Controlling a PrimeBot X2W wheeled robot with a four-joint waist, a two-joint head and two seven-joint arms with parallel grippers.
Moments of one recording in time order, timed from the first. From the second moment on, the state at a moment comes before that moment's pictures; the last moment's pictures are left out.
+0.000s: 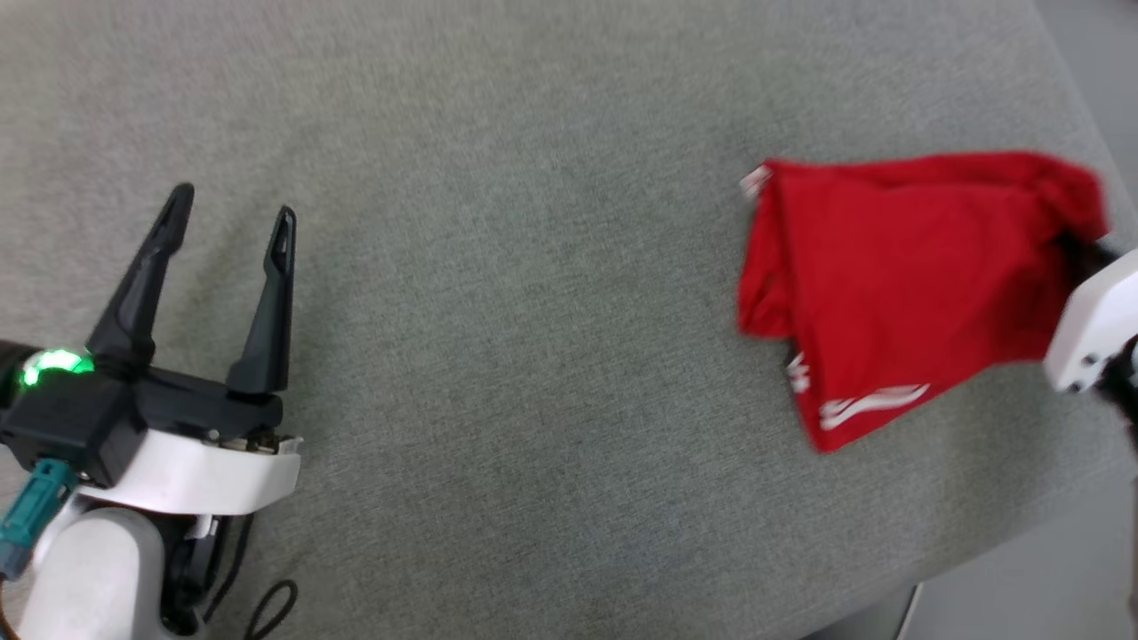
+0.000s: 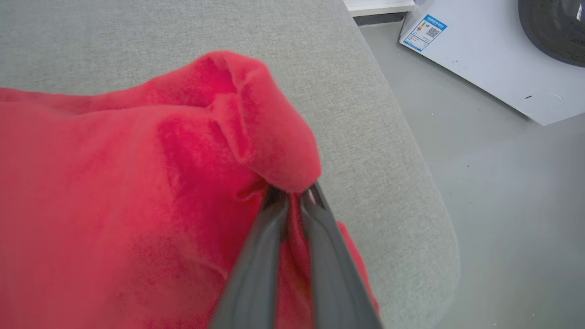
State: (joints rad) left arm -0.21 0.33 -0.03 -0.23 -0.20 -0.12 -0.18; right arm -0.48 -0.20 -0.23 0.17 0.13 0.13 0.54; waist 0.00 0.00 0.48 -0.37
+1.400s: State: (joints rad) left arm -0.32 0.35 -0.20 -0.15 -0.27 -0.09 -0.23; right arm -0.63 -0.23 -0.70 0.48 -0.22 0.13 -0.05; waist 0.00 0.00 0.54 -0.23
